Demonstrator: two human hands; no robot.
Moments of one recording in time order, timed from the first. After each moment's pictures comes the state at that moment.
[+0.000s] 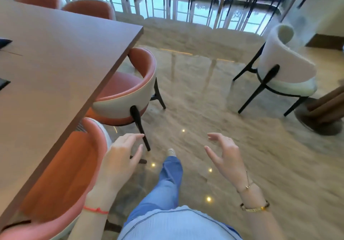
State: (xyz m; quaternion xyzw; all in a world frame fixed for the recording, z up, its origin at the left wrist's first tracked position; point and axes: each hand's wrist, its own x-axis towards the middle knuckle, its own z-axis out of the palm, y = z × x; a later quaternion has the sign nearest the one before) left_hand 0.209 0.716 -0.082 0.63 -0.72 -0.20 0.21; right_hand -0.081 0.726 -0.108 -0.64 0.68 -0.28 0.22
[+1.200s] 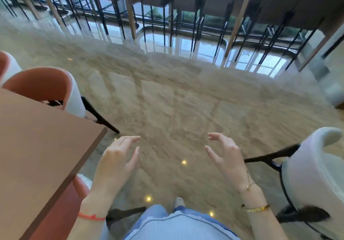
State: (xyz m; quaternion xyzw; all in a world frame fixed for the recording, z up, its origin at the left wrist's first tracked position) left_hand 0.002 -0.116 -0.059 0.64 -0.70 -0.16 0.26; right_hand -0.296 -0.133 -0.074 -0.67 0.65 -0.29 0.21
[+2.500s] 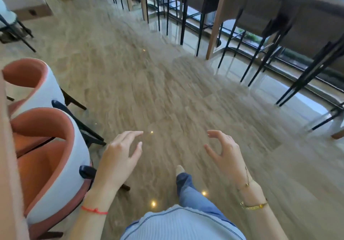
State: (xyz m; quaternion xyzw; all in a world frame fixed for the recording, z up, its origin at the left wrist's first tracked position) left_hand 0.158 -0.839 -0.074 0.81 -0.50 -0.09 0.28; right_hand -0.088 -1.003 -0.102 -0.83 0.45 -0.20 0.28
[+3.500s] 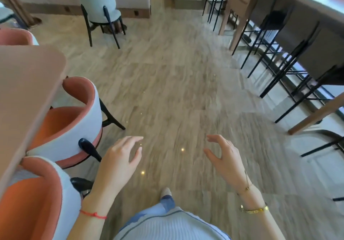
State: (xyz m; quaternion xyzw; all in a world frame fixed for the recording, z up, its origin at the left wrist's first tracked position) left_hand 0.574 -1.184 -0.066 0.91 -0.27 -0.01 0.31; right_hand 0.456 -1.458 -0.088 -0.92 0.21 -0.11 0.32
